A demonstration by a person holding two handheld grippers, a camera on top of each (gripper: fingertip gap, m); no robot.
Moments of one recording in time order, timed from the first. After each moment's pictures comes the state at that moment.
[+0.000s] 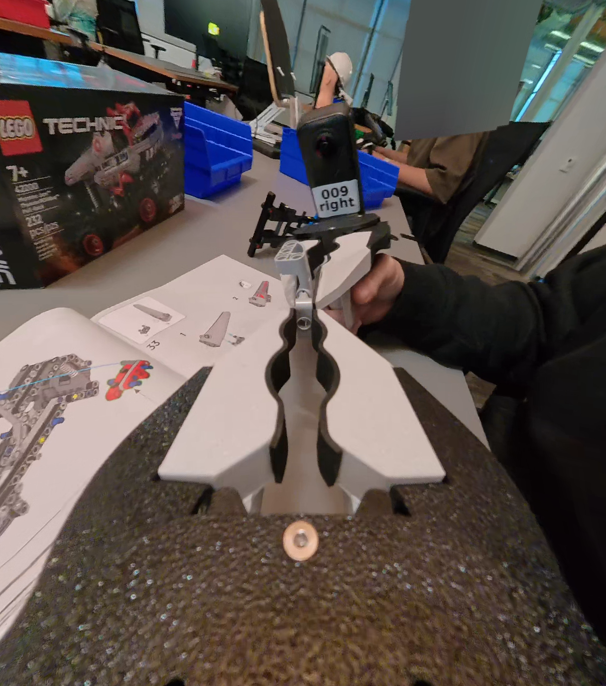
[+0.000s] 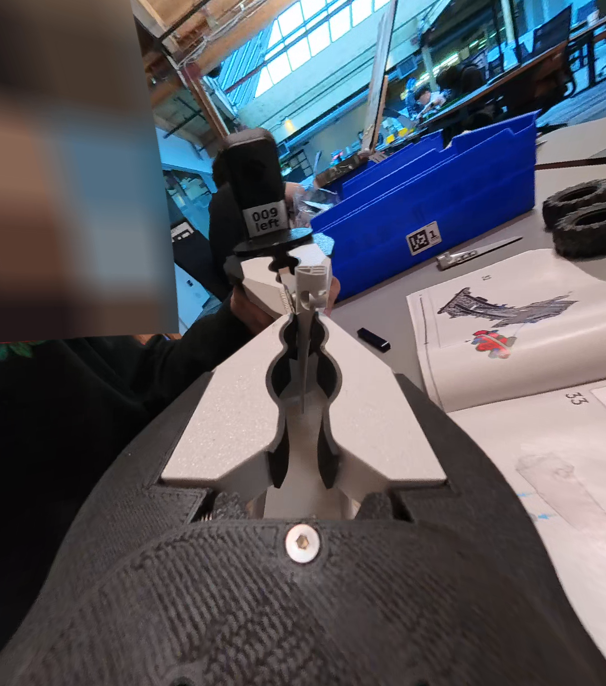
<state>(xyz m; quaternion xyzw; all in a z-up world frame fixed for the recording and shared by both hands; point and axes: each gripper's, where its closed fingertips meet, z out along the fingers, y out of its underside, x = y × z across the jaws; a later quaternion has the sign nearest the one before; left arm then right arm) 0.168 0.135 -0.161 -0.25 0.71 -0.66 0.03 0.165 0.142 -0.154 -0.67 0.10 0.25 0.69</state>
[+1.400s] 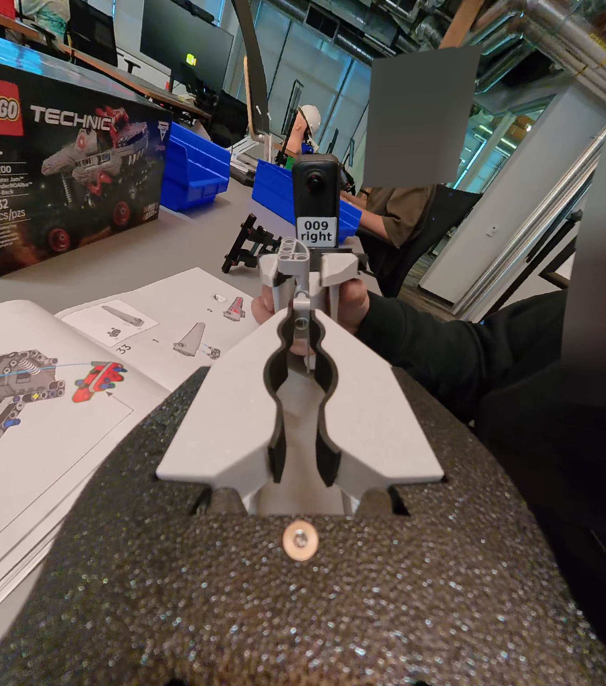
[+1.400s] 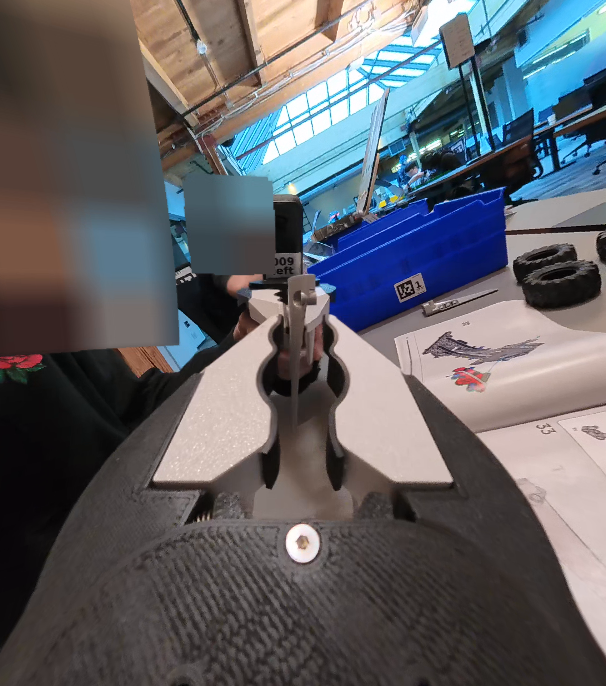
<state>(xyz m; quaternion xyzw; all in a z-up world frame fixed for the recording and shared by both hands) 0.168 0.140 -0.150 -0.26 0.66 -0.70 -0.03 0.179 0.134 -0.138 -0.62 0.11 0.23 0.75</state>
